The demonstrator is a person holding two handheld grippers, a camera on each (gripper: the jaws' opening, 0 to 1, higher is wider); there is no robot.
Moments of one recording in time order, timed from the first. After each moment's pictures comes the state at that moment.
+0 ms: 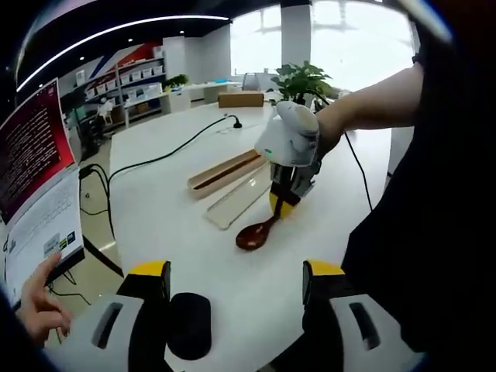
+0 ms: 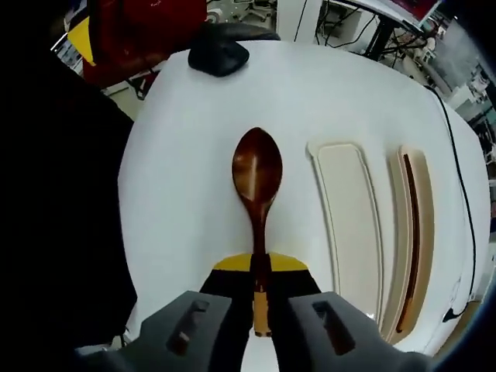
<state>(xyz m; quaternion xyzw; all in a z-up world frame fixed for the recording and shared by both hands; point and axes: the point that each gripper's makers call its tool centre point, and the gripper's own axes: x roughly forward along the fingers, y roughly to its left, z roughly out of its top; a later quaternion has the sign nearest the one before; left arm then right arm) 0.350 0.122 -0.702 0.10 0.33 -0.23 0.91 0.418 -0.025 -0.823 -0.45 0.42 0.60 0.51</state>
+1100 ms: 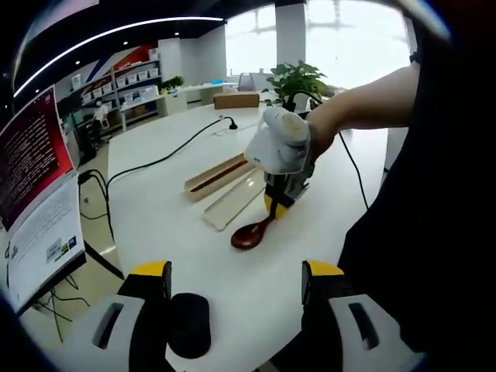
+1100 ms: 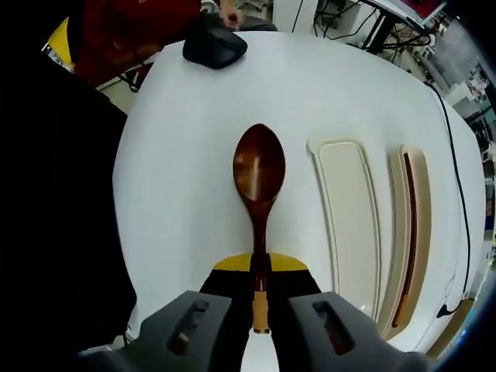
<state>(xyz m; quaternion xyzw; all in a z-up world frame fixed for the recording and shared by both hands) 0.345 0.123 -0.698 0.11 0.33 -0.24 0.91 0.415 -0.026 -0.824 -0.48 0.43 0.58 0.51</state>
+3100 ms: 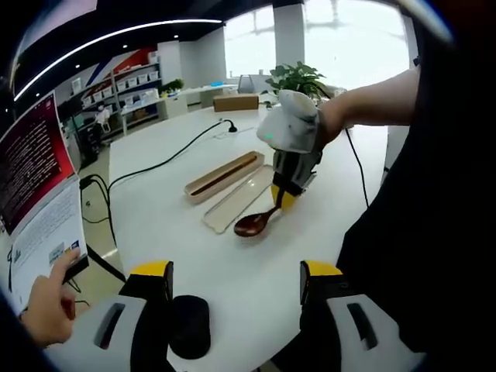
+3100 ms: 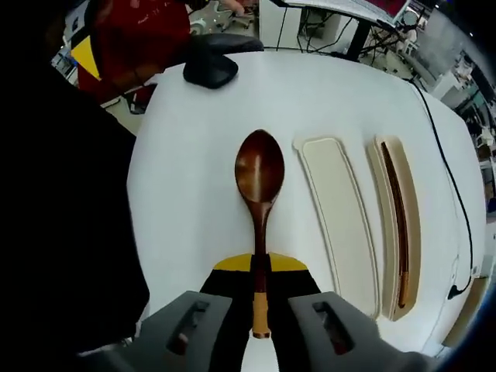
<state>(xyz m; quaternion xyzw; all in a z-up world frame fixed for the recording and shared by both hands) 0.346 0.113 -0.689 0.12 0.32 -0.24 0.91 0.420 -0.038 -0.796 -0.43 0.42 0.58 0.55</state>
